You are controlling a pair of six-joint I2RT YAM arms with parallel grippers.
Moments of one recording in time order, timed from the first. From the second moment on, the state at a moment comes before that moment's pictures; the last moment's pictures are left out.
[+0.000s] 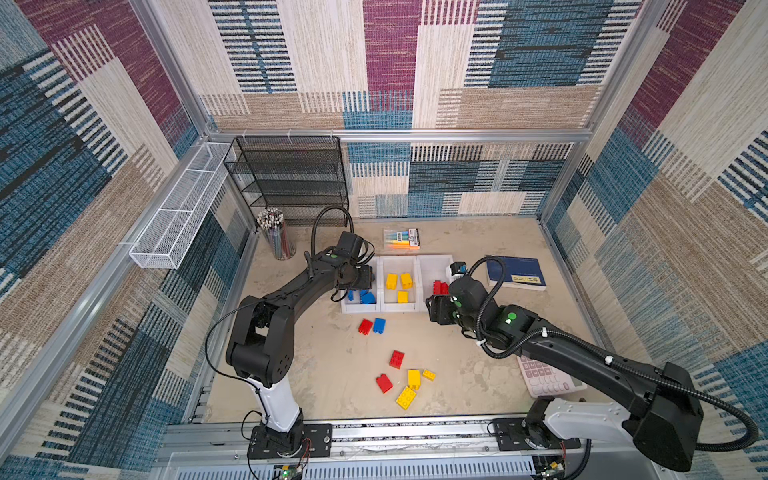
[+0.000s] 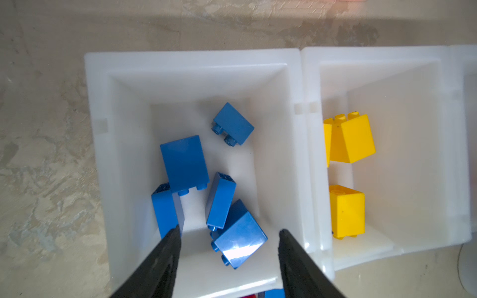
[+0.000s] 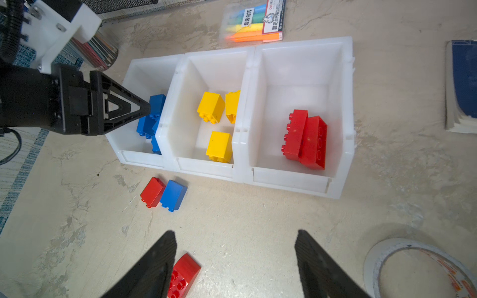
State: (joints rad) left arm -0.38 1.78 1.34 -0.61 0.03 -0.32; right arm 0.80 1.21 0.91 -0.43 0.25 0.62
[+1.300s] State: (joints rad) left arm -0.34 1.02 0.63 -0.53 0.05 -0.55; right arm 1.05 1.63 1.02 -0.48 0.12 0.69
